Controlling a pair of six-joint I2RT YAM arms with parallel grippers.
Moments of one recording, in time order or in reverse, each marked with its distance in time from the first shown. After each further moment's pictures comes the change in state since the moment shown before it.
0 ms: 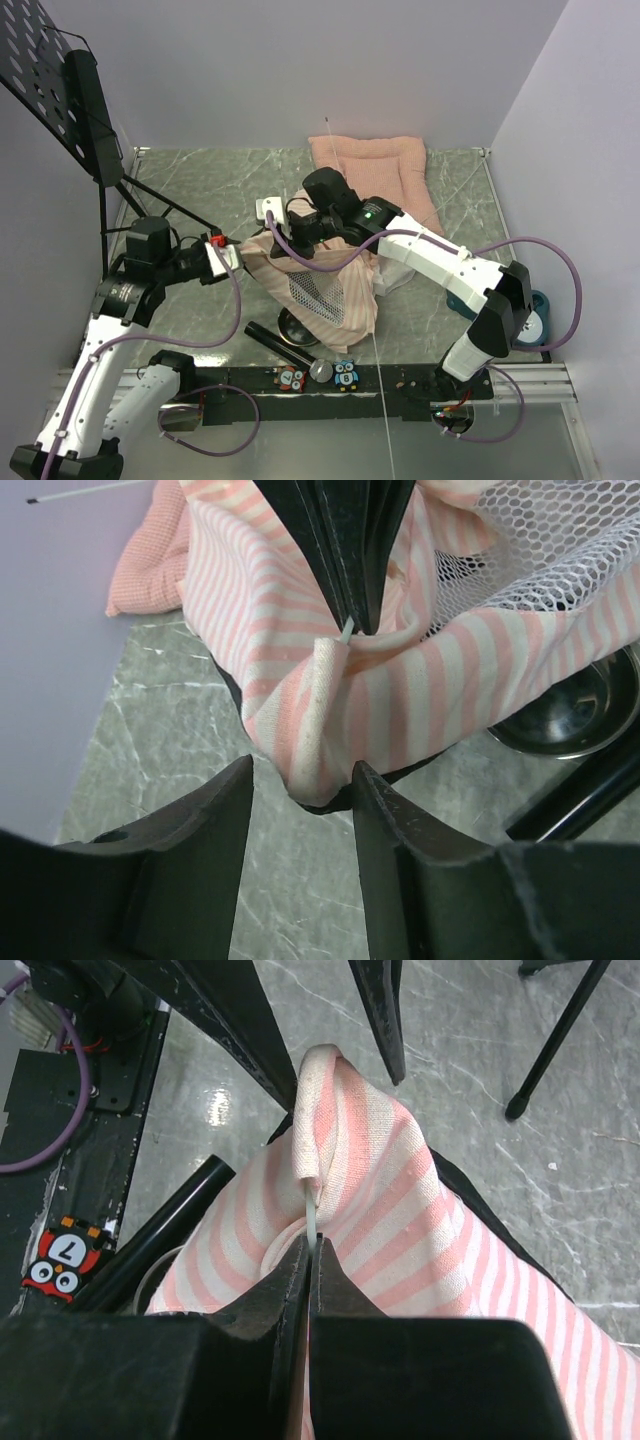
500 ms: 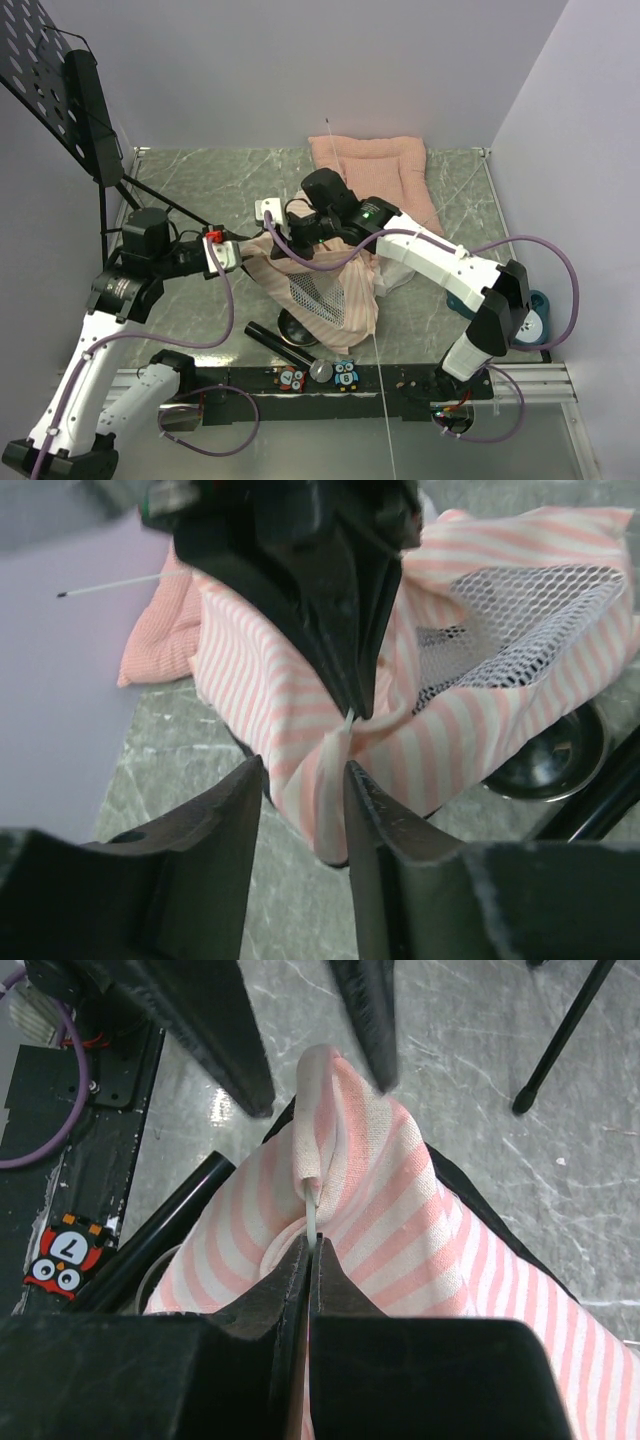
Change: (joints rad) left arm -0.036 0.024 0.085 0.024 0.080 -0.036; right arm 0.000 0.006 0.000 -0.008 0.001 0.000
